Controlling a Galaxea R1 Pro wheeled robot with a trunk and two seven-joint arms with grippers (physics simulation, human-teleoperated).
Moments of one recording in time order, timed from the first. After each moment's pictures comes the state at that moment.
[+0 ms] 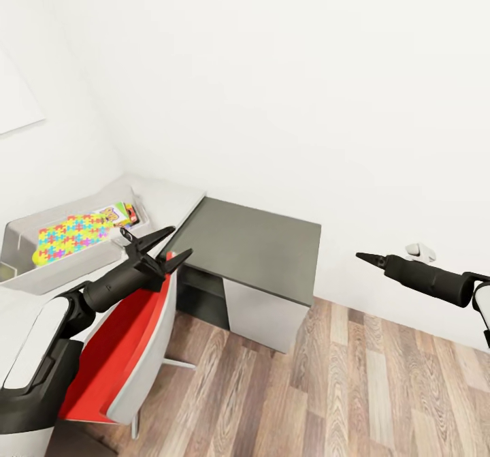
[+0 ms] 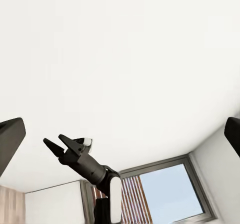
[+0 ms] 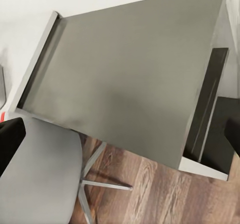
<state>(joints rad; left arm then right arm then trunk) -0.49 0.19 0.04 -1.61 1.75 0.97 -0.15 -0.52 -0.43 -0.21 -1.61 -0.95 1.04 0.12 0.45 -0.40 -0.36</state>
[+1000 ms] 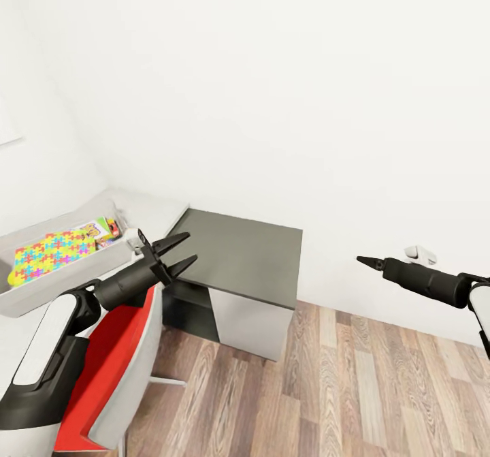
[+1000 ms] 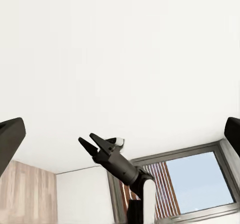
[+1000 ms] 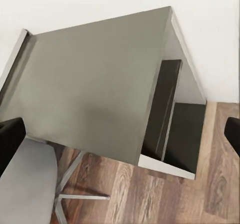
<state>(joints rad) -0.51 0.16 0.03 -1.61 1.69 0.96 -0.02 -0.52 -0.43 -0.20 -1.61 -0.90 1.04 0.05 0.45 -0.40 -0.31</state>
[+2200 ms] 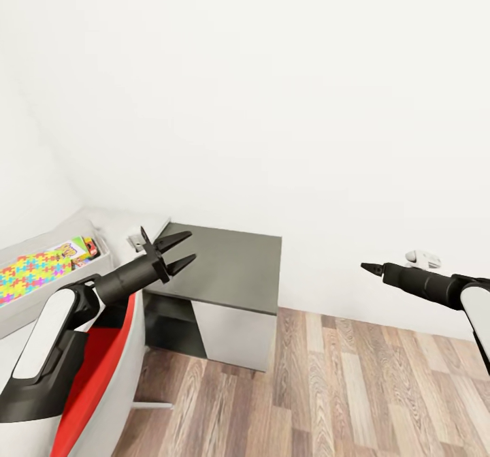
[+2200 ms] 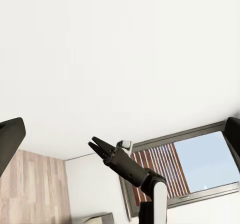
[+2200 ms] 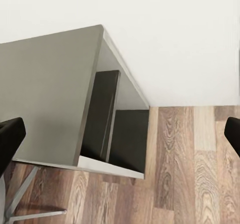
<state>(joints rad) -0.53 0.16 0.03 -1.61 1.68 0.97 0.04 -0.52 -0.42 -0.16 -1.61 -0.82 1.04 -0.07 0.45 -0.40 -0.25</state>
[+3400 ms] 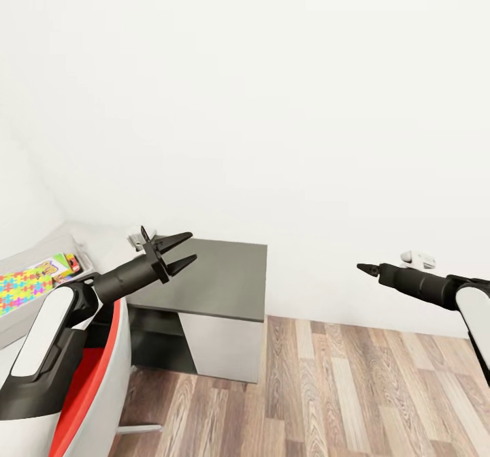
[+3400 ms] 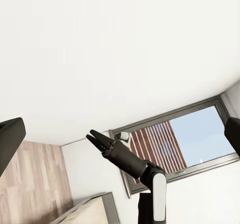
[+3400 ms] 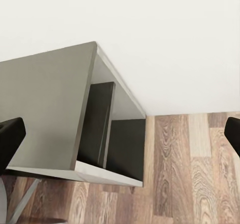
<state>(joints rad) -0.54 0.17 0.03 -1.61 1.68 1.01 0.04 -0.52 -0.41 -0.15 -1.61 -0.83 1.04 -0.07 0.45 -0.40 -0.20</state>
